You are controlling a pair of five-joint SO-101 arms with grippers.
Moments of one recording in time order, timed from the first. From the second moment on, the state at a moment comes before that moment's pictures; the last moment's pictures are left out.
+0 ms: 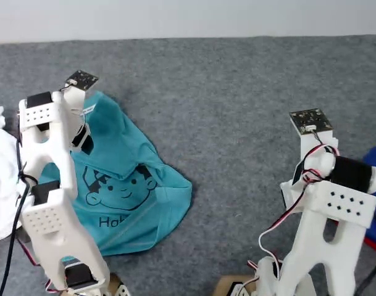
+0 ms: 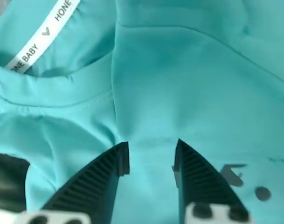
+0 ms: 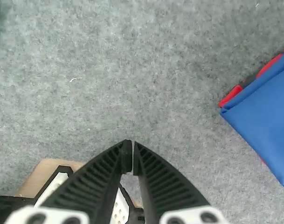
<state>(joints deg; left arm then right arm) -19.4 32.6 -15.2 80.0 -31.2 15.7 -35.9 25.3 100.5 27.1</state>
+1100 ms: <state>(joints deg) -17.9 39.4 -19.2 82.0 -29.8 15.7 -35.9 25.3 100.5 27.1</state>
